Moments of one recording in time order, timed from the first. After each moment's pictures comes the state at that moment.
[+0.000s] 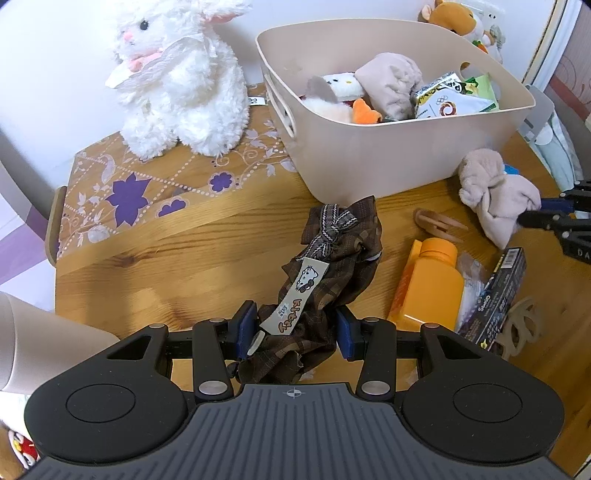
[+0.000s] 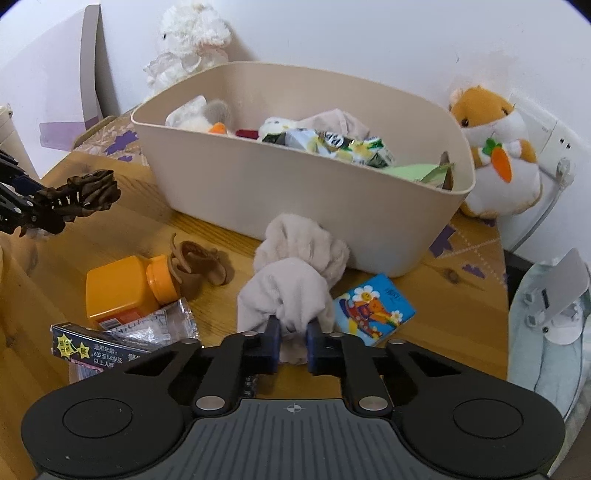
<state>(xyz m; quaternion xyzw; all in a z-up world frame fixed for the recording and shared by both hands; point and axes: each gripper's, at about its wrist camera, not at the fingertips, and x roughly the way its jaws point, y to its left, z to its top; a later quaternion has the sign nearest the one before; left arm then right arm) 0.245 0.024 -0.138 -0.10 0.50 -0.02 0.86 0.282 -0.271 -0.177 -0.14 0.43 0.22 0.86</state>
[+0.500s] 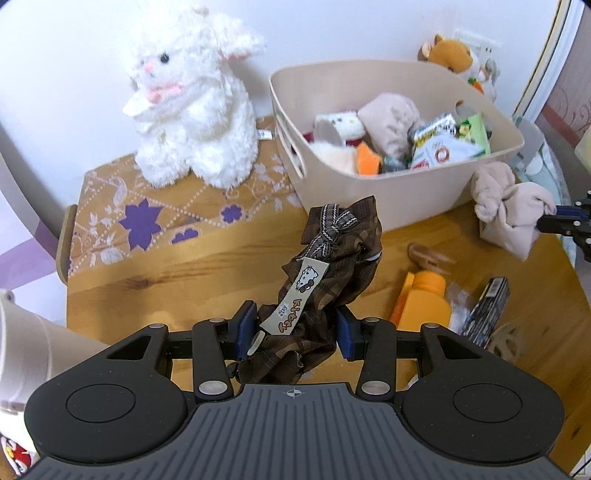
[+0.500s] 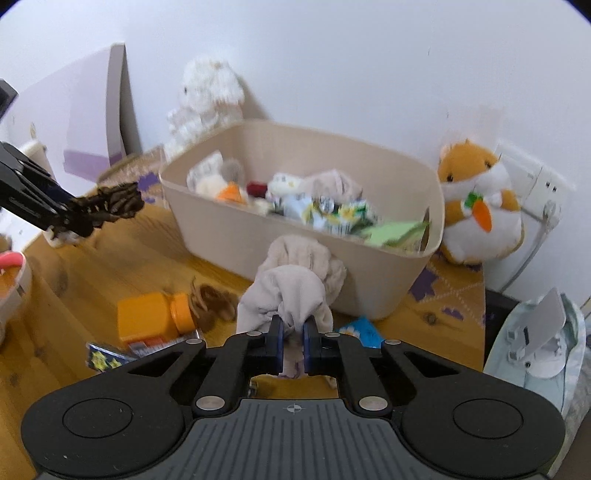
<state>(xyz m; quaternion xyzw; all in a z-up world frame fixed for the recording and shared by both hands) 0.239 0.044 -0.110 -0.12 0.46 -0.02 0.88 0.269 -0.293 -0.122 -0.13 0.38 0.26 0.88</state>
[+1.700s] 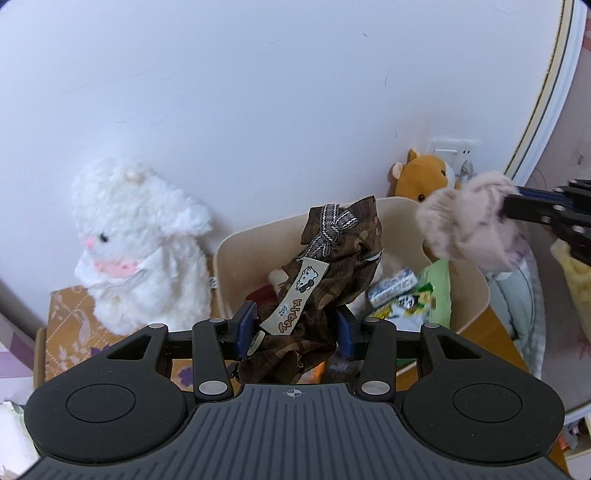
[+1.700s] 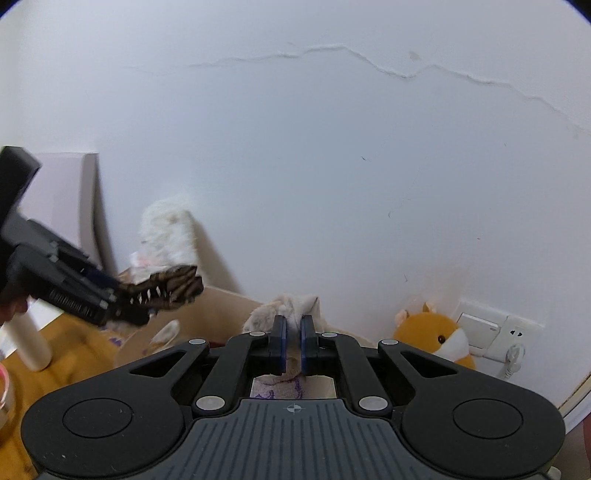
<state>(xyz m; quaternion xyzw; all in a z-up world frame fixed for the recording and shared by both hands) 0.348 0.040 -0.019 -0.15 0.36 -0.04 0.92 0.359 -0.272 -0.023 -0.11 0.26 0.25 0.93</state>
